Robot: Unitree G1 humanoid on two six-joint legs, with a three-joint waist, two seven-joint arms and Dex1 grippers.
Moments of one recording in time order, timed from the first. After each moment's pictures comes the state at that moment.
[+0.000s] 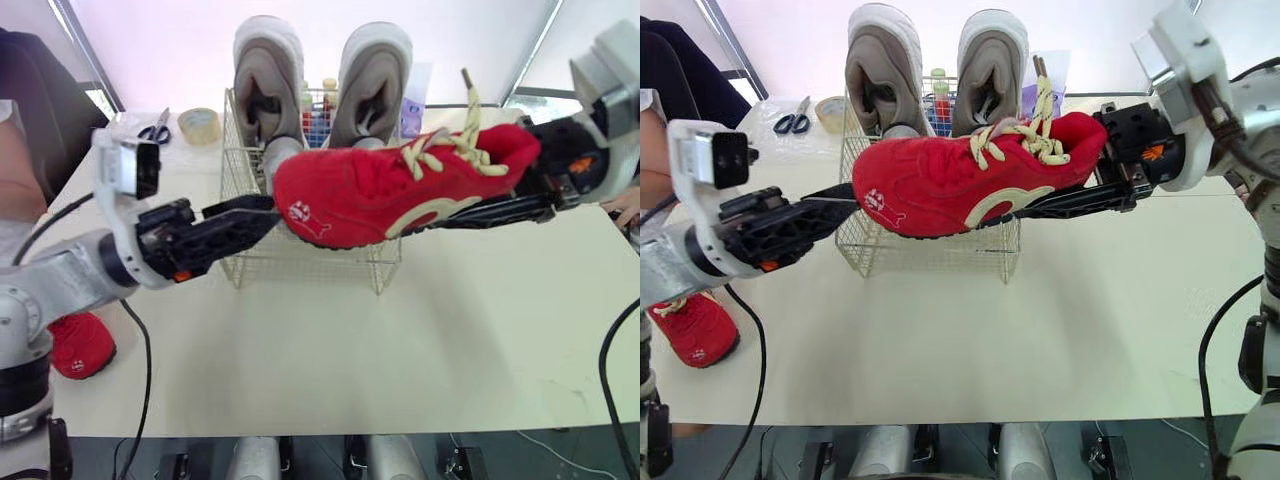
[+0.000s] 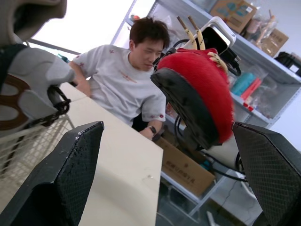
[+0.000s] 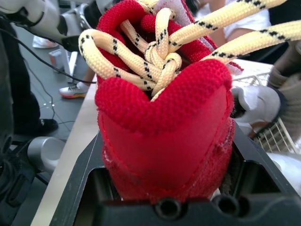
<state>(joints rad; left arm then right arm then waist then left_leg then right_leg) -0.44 0.80 0.29 -0.38 -1.88 0.96 -0.38 -0.98 -1.04 -0.02 -0.17 0.83 0.71 1.43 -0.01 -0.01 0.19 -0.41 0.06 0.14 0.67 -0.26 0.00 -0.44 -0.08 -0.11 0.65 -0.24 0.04</state>
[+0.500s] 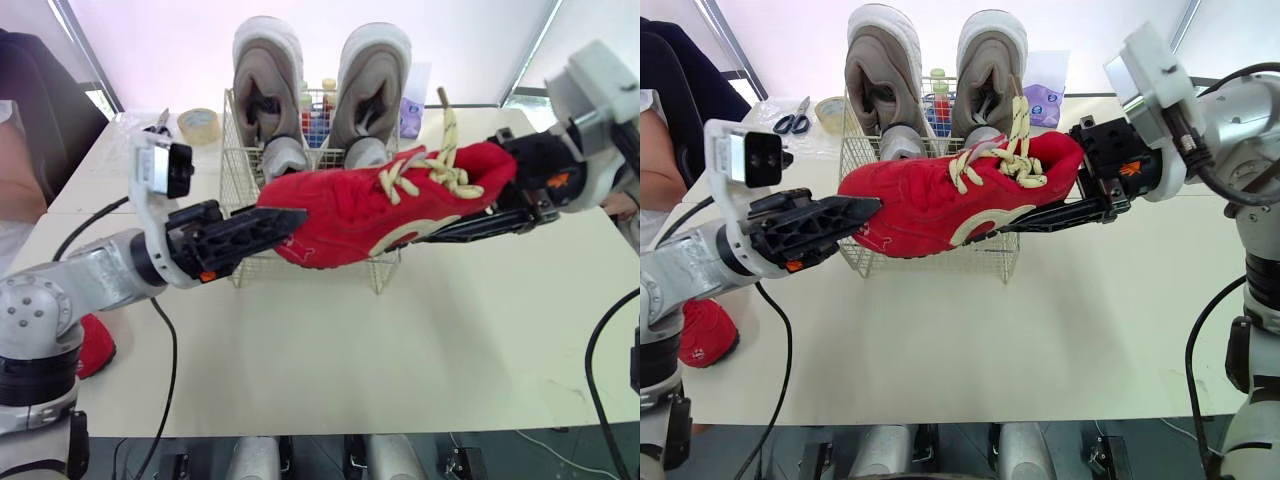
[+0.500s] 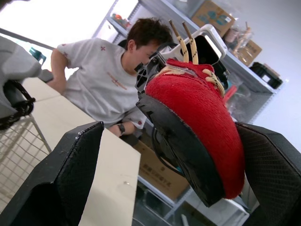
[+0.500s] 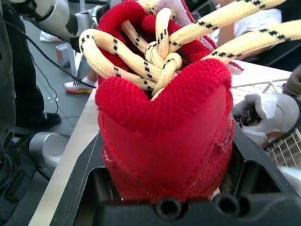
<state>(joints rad) -0.50 0.76 0.17 -0.37 -1.91 0.96 -0.38 -0.97 -1.00 -0.01 -0.25 0.79 0.71 1.41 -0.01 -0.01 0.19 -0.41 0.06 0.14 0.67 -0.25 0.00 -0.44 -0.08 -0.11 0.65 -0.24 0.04</state>
